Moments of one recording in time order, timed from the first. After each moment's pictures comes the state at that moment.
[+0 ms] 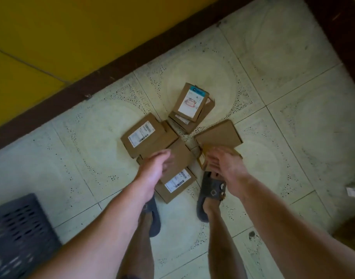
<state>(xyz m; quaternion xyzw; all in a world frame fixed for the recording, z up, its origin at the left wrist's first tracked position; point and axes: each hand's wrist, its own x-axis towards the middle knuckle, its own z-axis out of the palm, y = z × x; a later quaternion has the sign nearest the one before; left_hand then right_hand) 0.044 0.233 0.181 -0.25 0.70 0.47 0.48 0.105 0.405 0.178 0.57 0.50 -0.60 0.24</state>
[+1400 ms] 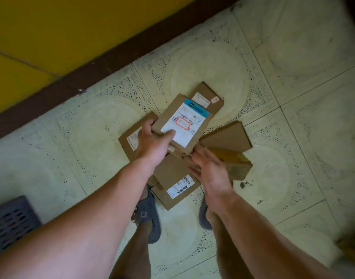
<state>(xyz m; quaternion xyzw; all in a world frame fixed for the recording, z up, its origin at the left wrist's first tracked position) -0.037 0.246 0.114 -0.23 0.77 0.47 0.36 0.059 0.354 0.155 0.51 0.47 -0.69 0.18</state>
